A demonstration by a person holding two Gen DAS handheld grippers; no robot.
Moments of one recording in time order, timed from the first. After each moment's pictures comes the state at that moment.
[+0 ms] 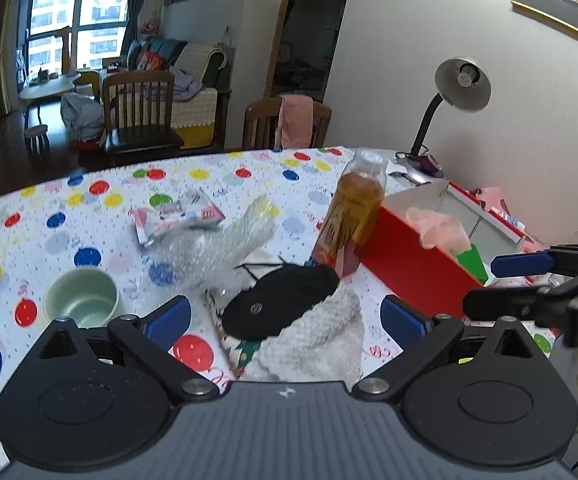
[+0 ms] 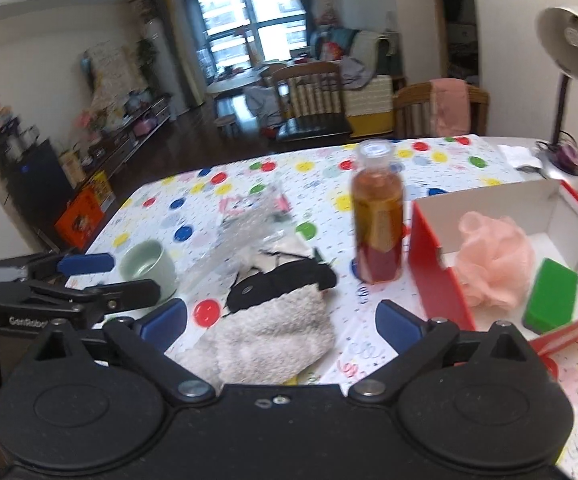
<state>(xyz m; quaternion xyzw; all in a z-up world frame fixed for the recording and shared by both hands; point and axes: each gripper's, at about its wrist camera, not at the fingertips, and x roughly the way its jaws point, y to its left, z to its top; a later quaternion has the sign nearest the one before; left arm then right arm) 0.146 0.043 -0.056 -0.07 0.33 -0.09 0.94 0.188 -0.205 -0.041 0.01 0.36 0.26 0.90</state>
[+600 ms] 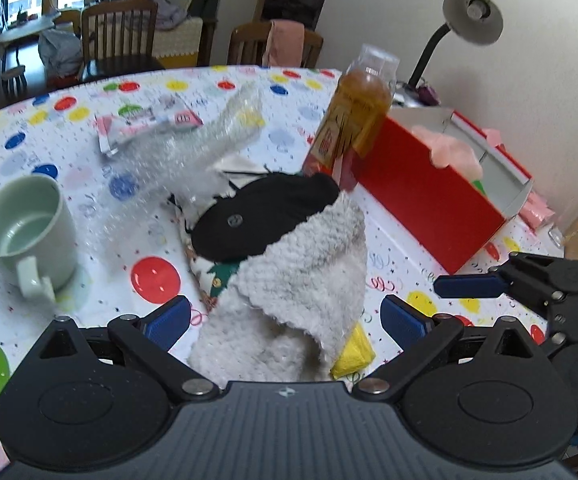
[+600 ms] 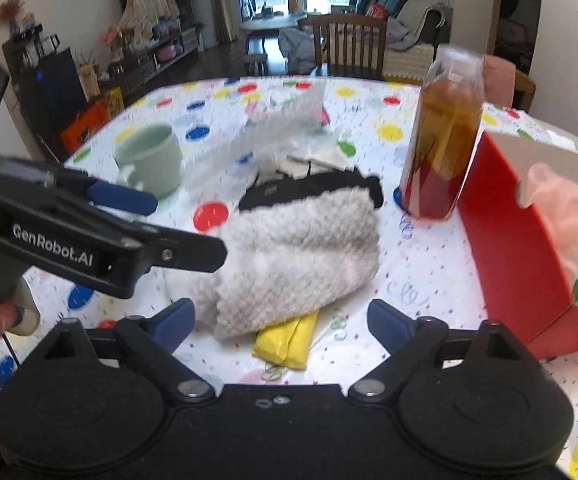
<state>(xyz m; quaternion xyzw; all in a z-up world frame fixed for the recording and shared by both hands) 0.174 0.026 -0.127 -0.08 0.42 -0.12 0.89 0.175 -0.155 -0.127 -0.10 0.40 0.29 0.86</state>
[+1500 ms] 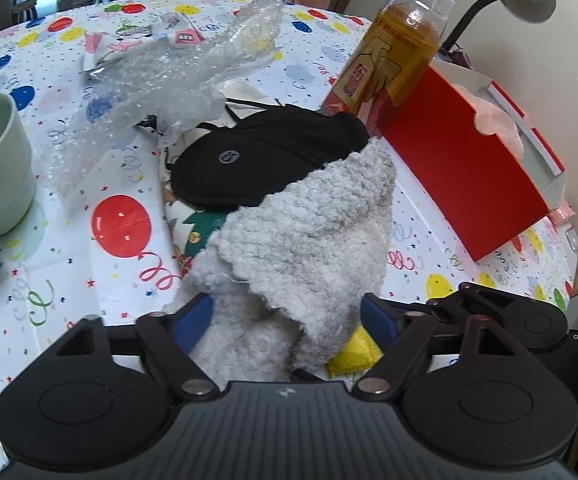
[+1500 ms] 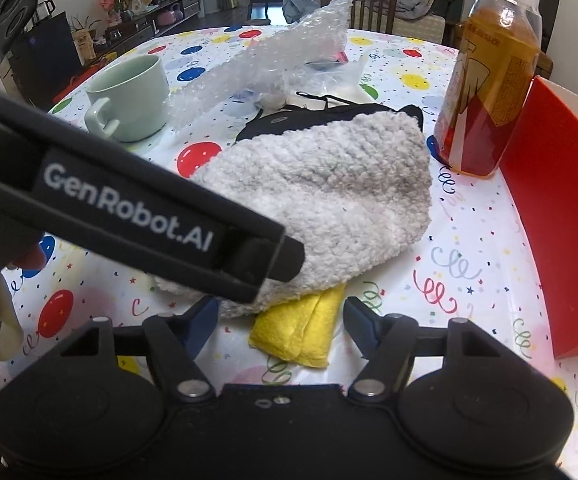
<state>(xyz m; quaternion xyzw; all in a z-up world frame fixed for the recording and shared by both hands) 0.207 0.015 -0.170 -0.12 0.50 -0.10 0.85 0.192 -0.125 -0.191 -0.13 0.44 0.29 0.84</state>
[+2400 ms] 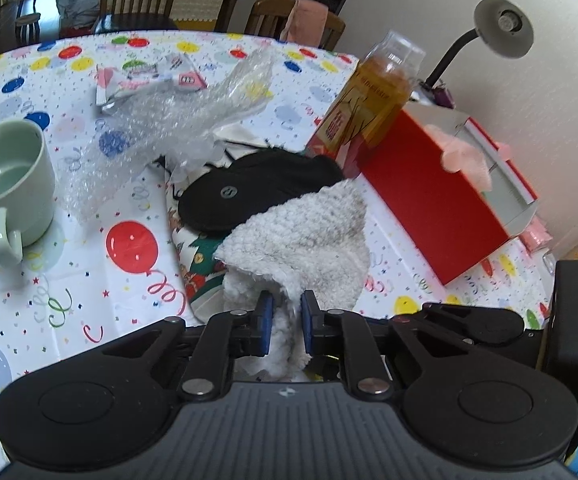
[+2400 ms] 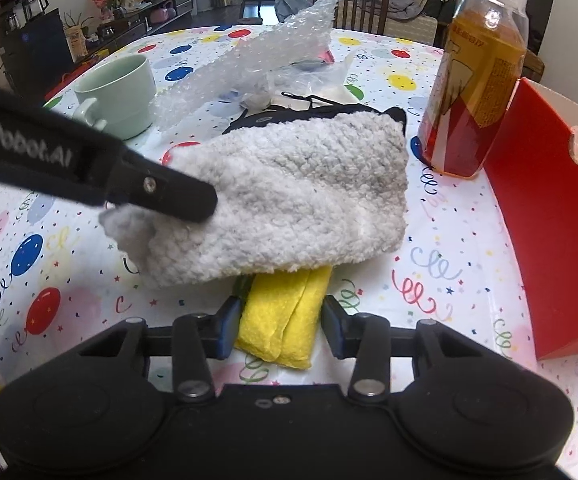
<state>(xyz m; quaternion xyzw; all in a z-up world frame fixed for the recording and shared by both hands) 0.184 0.024 -0.134 -0.15 0.45 -0.11 0.87 0.194 -0.131 -0.188 -0.14 0.44 0.27 0.85</state>
